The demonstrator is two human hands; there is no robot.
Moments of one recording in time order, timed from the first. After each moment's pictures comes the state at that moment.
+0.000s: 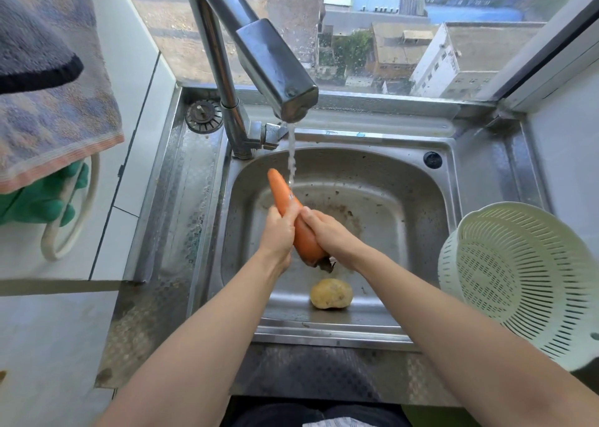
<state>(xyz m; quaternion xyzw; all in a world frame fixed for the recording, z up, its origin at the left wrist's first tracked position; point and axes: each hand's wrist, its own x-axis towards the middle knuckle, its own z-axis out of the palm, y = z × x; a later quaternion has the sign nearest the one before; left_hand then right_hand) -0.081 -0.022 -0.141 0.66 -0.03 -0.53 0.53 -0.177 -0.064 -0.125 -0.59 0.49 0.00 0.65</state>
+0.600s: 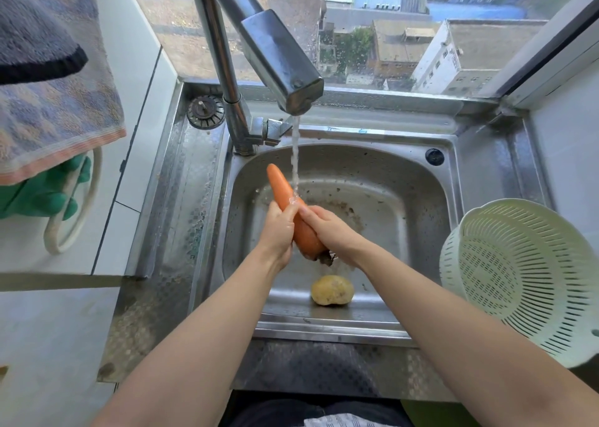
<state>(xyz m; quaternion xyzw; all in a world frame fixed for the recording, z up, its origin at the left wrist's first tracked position) -0.074 -0.019 -0.148 0.64 -0.03 -0.55 0.54 -0.176 -0.062 -0.126 -0.56 0.46 -0.01 0.69</state>
